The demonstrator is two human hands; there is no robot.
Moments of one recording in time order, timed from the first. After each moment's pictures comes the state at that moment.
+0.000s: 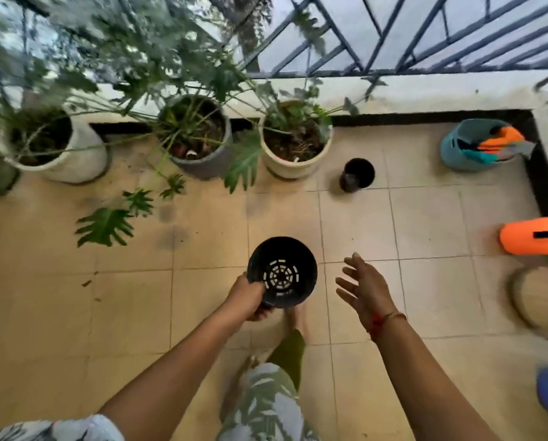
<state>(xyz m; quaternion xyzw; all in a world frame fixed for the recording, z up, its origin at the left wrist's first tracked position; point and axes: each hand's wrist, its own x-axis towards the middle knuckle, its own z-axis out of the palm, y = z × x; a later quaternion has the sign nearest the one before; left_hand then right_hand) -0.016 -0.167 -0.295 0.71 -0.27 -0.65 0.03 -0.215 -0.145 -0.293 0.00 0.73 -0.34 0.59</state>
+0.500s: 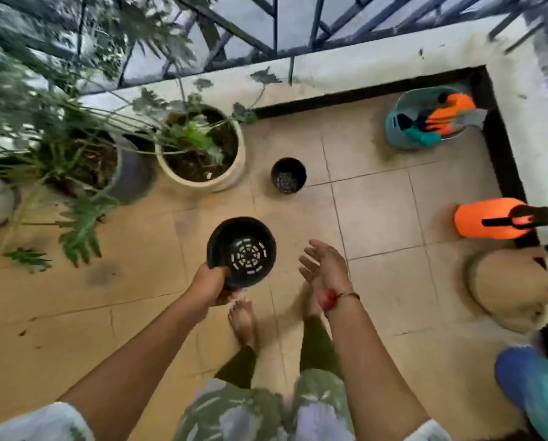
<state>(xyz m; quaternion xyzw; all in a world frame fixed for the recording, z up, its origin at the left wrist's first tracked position) -0.222 -0.288 -0.351 0.76 -0.24 -0.61 0.01 -0.412 -0.249 -0.361 0.15 0.68 -0.41 0.60</state>
